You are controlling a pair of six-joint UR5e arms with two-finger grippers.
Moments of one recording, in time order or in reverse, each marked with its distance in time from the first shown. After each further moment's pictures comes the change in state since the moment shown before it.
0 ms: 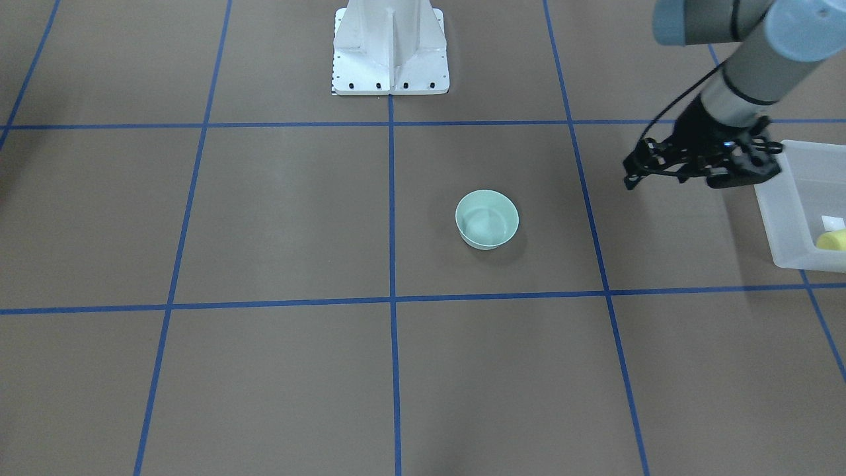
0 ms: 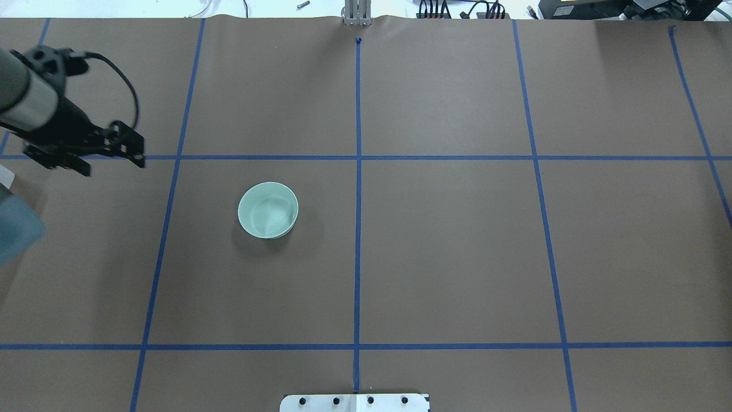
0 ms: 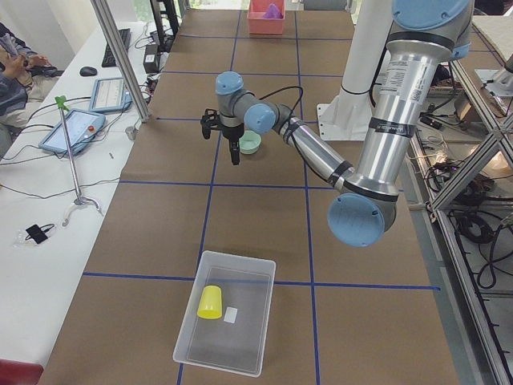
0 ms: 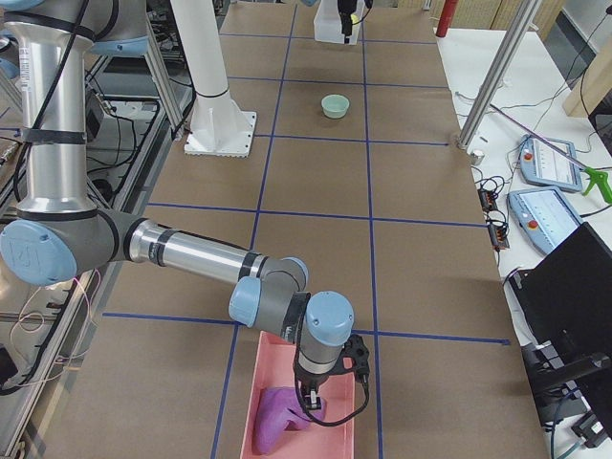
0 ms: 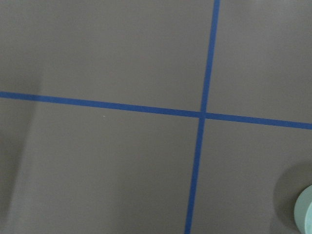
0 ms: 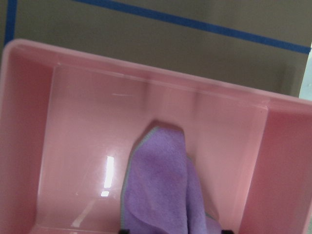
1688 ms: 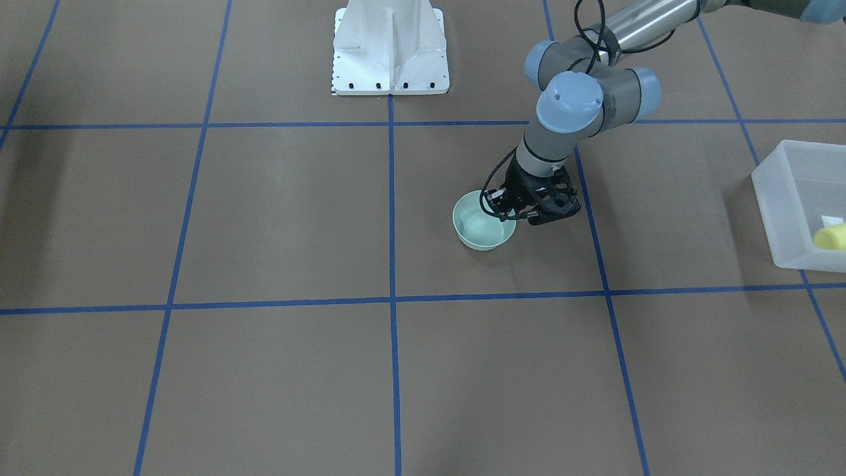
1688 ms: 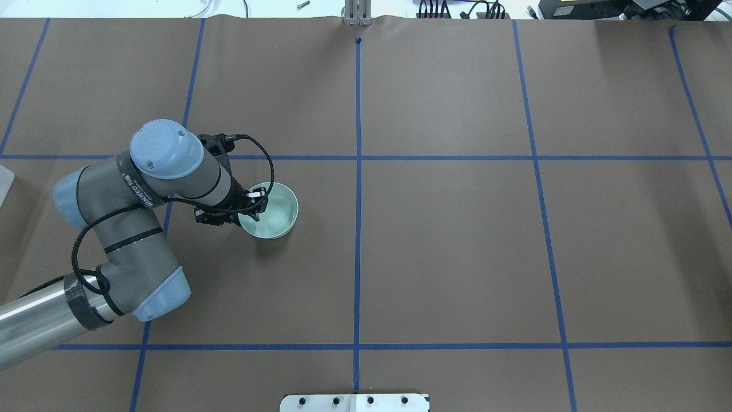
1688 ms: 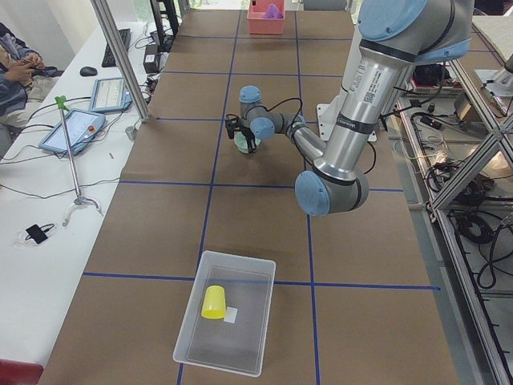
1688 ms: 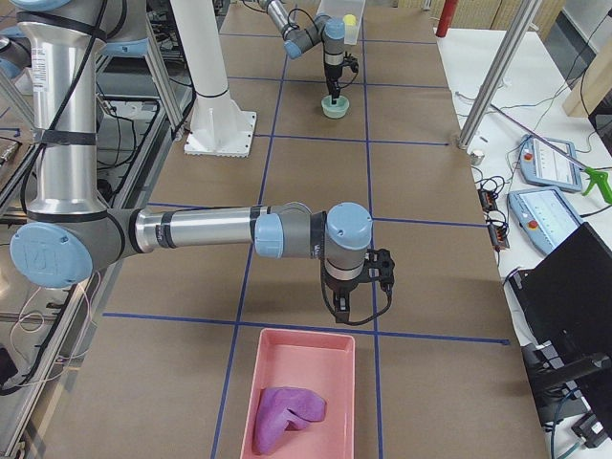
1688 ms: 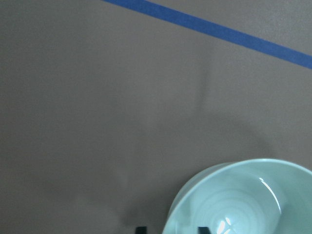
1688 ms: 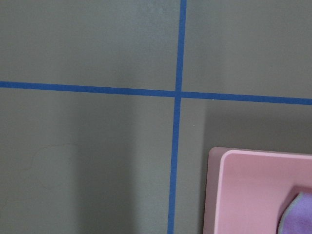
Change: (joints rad) left arm 0.279 -0.194 0.323 -0.303 0.169 -0.387; right arm -0.182 -0.006 0.274 -0.005 0.178 0.406
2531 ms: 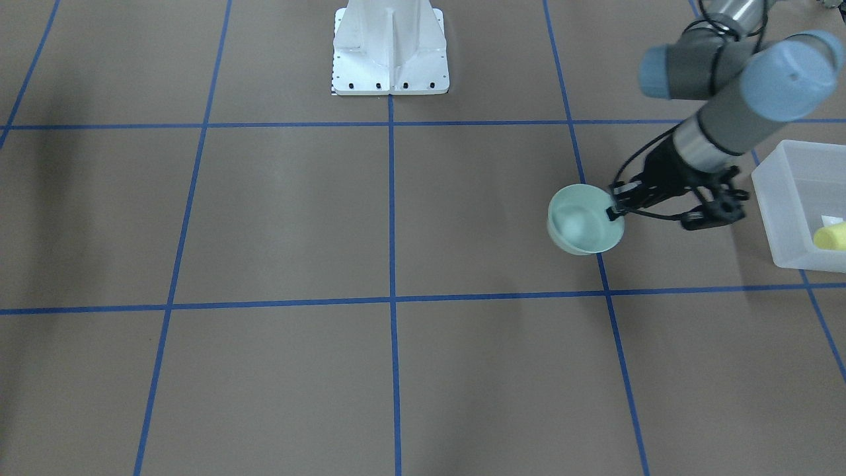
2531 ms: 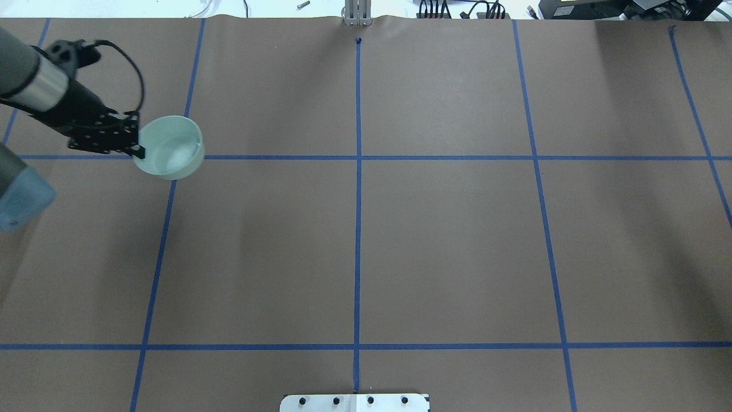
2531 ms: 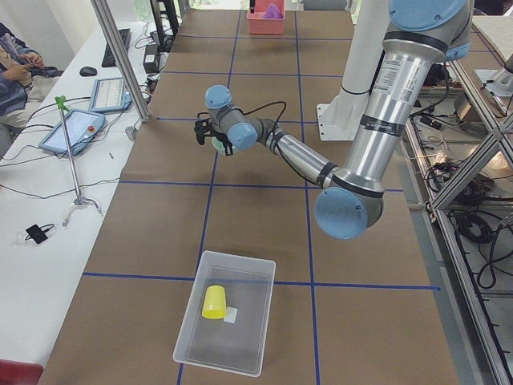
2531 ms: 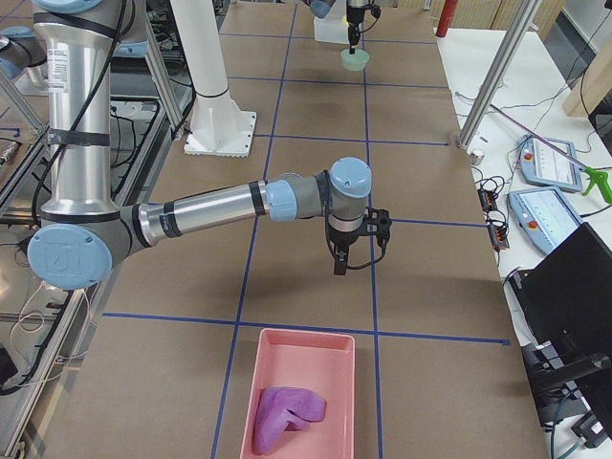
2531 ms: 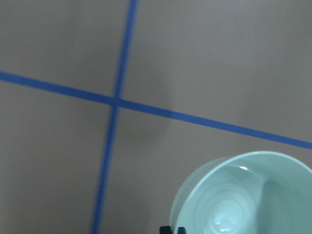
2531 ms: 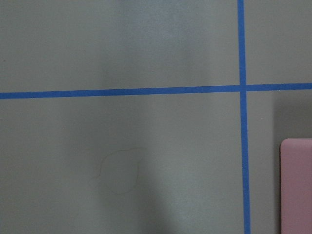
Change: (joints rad) left arm -0.473 0.236 -0.112 0.013 -0.406 0.502; right arm -0.183 0.007 0.140 0.008 -0.001 0.331
